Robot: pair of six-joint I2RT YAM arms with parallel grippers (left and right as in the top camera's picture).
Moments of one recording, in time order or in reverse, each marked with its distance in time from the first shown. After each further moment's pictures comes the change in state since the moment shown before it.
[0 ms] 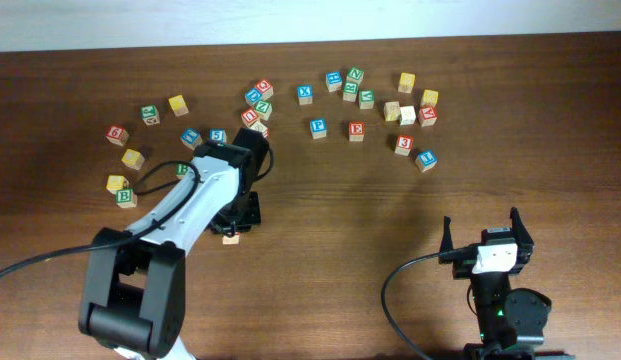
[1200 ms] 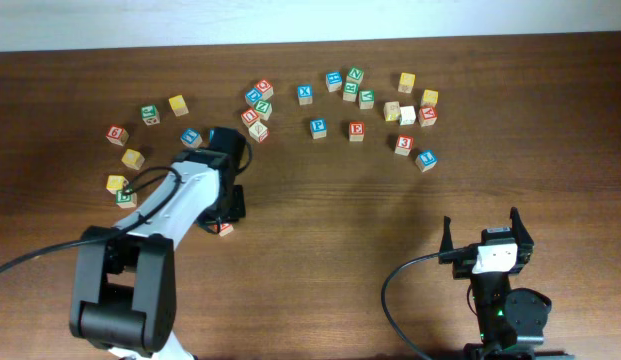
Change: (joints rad) left arm 0.112 0.000 -0.087 0.233 -0.024 0.118; right arm 0.000 0.000 0.000 0.000 0.000 -0.001
